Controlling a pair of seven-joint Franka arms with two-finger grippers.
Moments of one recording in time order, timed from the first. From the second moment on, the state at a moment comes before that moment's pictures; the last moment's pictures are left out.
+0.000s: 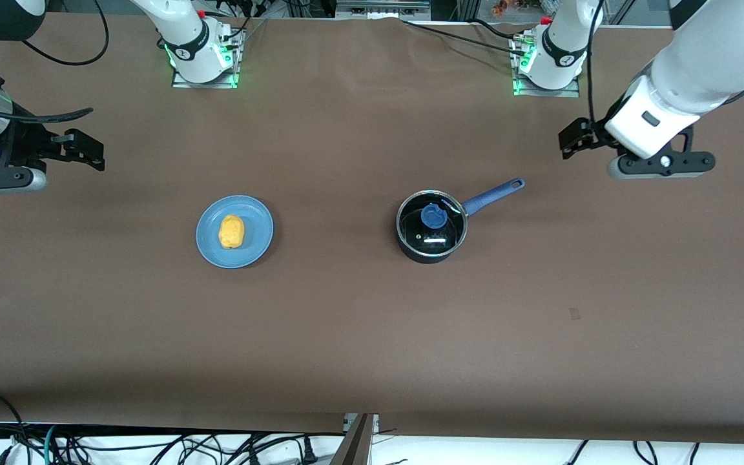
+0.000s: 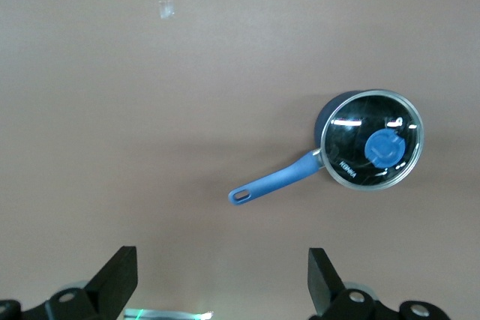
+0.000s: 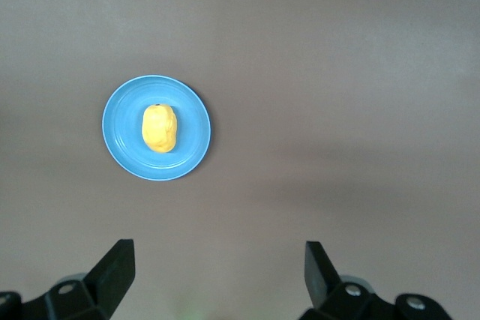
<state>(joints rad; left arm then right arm) -0.15 0.09 -0.13 -1.54 -0.03 1.52 -0.35 0.02 0.11 0.08 -1.50 -0.05 1.51 -0.01</state>
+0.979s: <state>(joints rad) -0.33 0.31 -0.15 -1.55 -0.01 1.82 -0.61 0.02 0.12 0.08 -1.50 -0.05 1.51 -0.01</state>
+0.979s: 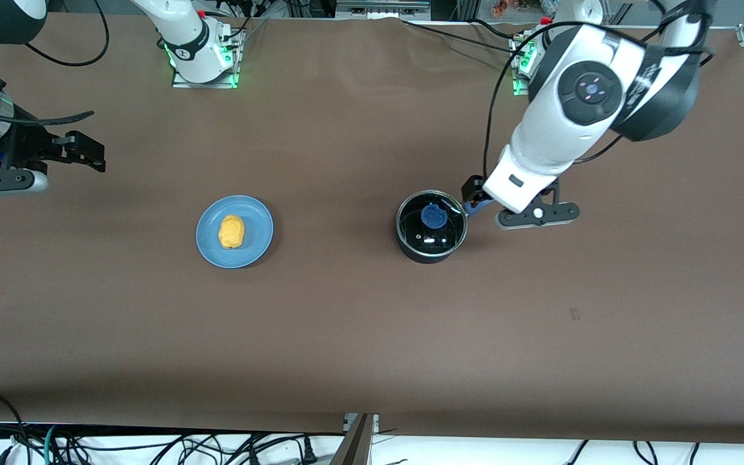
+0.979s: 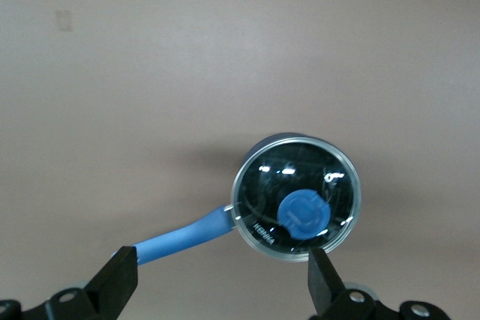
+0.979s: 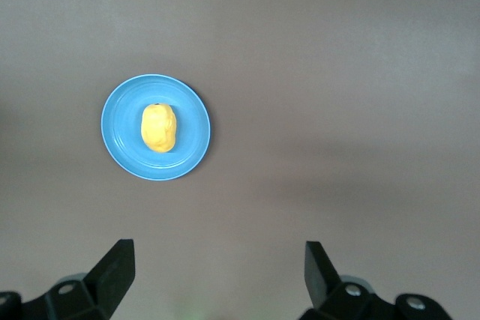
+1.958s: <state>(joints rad) -0.42 0.36 -0.16 -1.73 0.00 2.13 -0.70 0.08 0.30 0.08 -1.52 -0.05 1.58 0.00</state>
